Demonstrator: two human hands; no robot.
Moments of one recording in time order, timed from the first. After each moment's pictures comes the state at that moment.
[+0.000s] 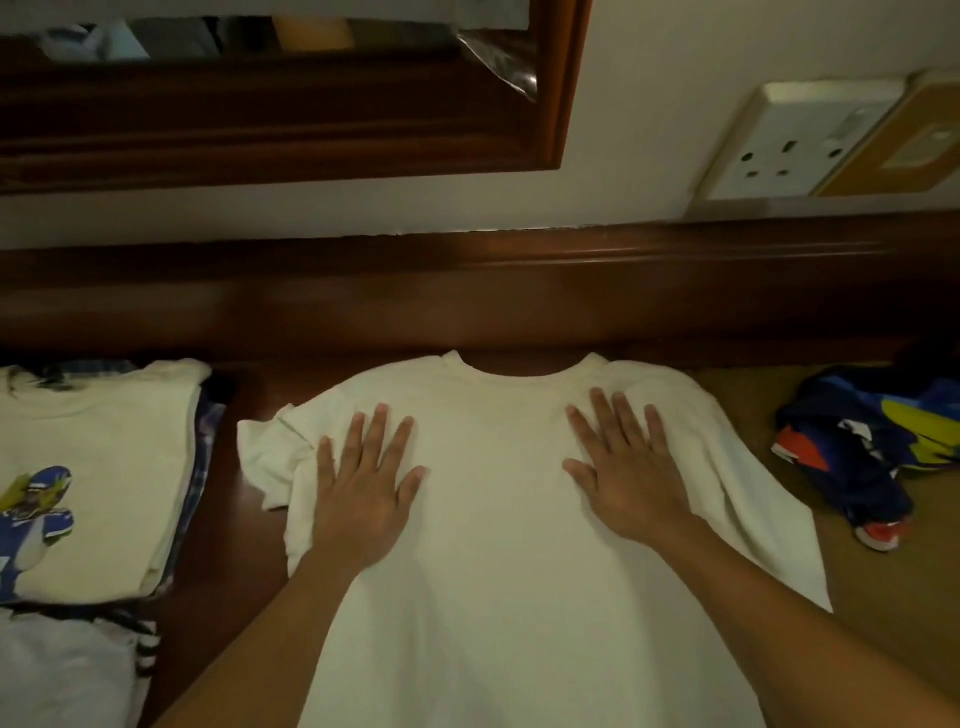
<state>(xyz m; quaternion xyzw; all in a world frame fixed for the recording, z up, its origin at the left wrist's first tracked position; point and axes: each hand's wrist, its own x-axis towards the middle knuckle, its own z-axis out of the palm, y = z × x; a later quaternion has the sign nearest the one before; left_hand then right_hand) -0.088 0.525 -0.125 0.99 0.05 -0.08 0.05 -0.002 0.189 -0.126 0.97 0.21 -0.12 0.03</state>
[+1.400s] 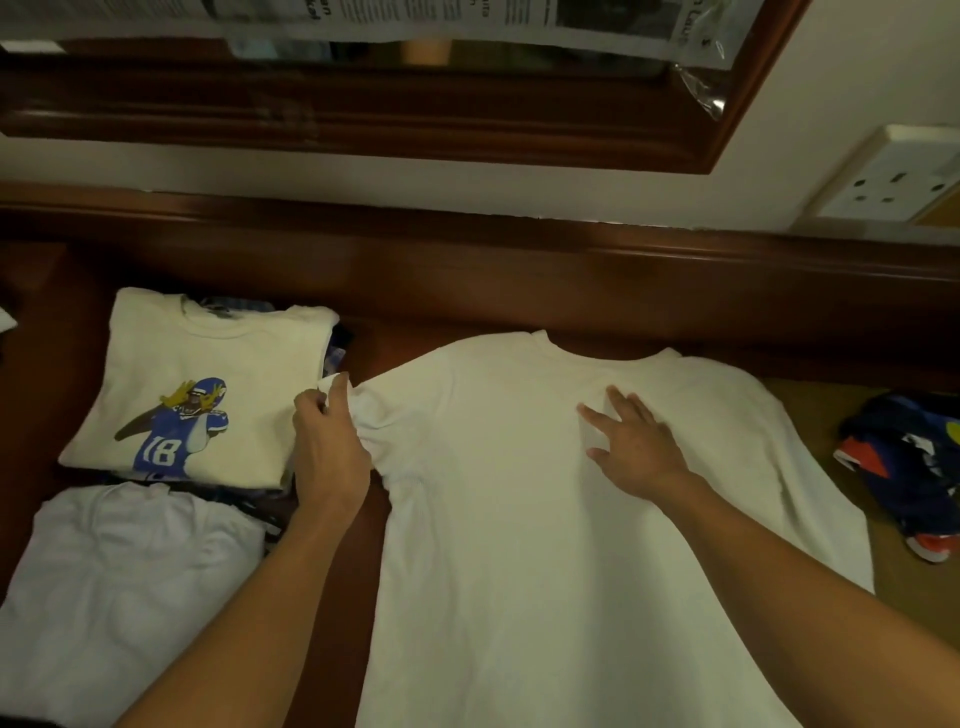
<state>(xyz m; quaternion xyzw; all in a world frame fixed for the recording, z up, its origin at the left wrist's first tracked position) -0.148 0.616 -0.048 0.91 0.35 0.05 0.21 -0.009 0.278 -0.077 0.94 0.18 -0.29 -0.02</state>
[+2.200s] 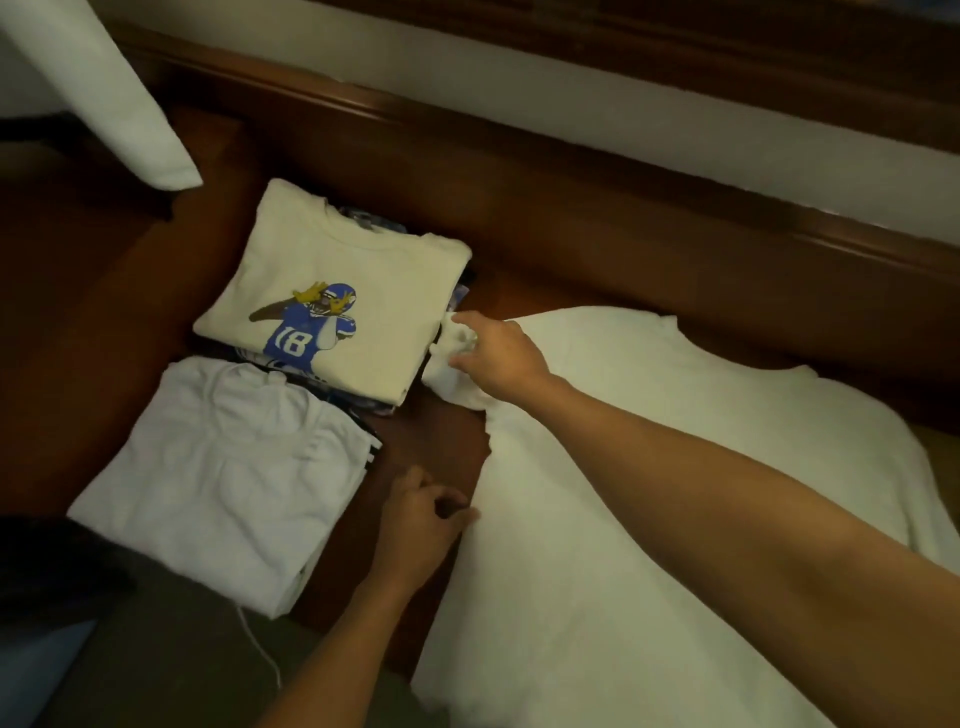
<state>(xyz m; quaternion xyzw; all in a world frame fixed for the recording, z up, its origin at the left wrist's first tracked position) -0.303 0.595 -0.109 0.85 0.35 -0.06 0.39 -0.071 0.575 -0.037 0.87 0.32 -0.27 -0.26</state>
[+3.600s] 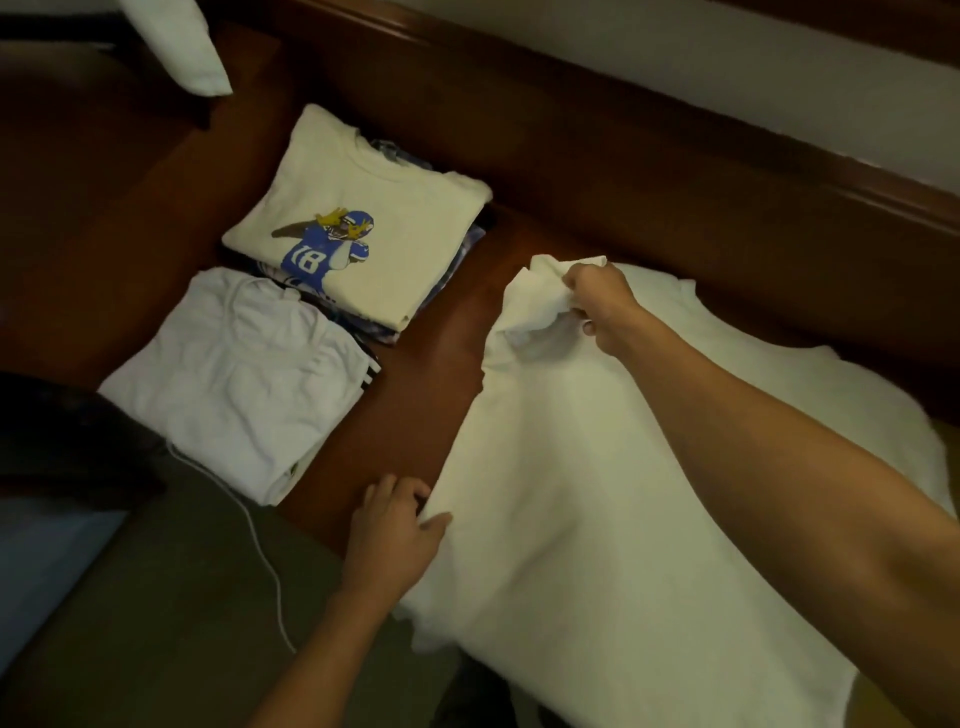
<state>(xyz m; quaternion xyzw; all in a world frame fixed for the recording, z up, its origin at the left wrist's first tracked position) -0.373 0.520 -0.088 0.85 0.43 -0.10 0.28 -0.018 0.497 -0.031 0.78 -0.05 -0.38 -0.49</state>
